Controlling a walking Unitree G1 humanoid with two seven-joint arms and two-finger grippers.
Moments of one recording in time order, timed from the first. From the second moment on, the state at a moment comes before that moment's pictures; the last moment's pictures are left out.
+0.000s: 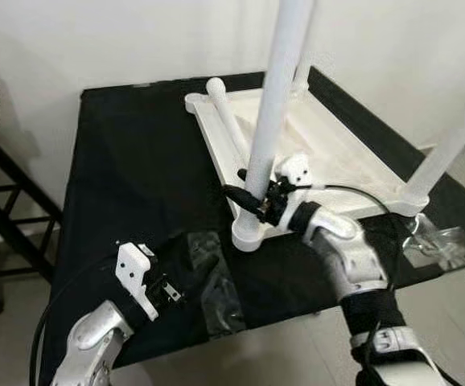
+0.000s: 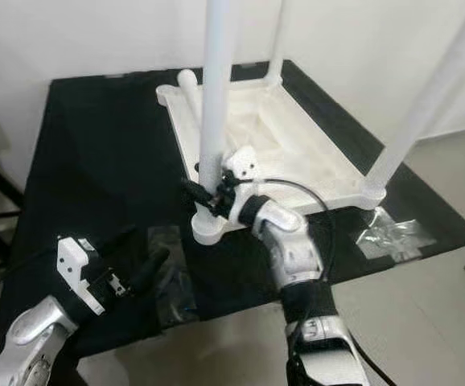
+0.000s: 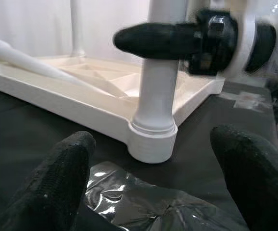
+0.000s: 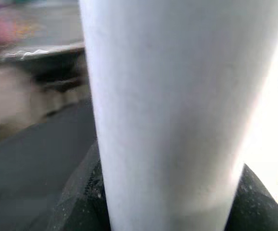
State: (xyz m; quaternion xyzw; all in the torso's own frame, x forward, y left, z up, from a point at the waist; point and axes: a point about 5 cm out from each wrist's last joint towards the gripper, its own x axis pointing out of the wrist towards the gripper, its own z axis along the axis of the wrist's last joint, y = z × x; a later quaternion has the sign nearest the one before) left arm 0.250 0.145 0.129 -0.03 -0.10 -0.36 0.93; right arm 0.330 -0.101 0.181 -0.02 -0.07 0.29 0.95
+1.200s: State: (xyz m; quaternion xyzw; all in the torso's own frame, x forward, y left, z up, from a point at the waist) left arm 0.255 0.144 0.133 -0.03 -0.11 -0.36 0.93; right arm 0.352 -0.098 0.218 -0.08 -0.01 0.62 0.78
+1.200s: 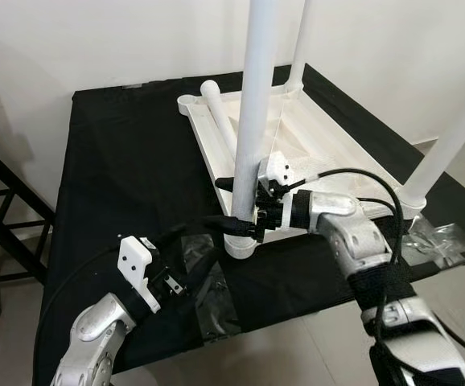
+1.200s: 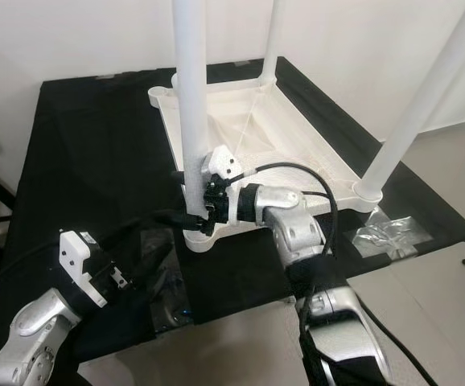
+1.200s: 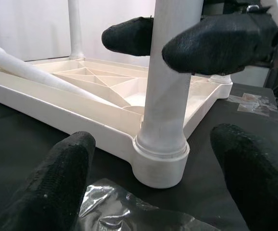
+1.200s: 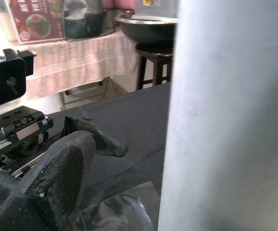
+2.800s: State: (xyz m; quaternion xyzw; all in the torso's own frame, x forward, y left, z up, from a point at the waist) left arm 0.257 0.148 0.130 -0.03 -0.10 -0.36 0.93; right arm 0.319 -0.081 0.181 -0.04 0.00 0.46 0.89
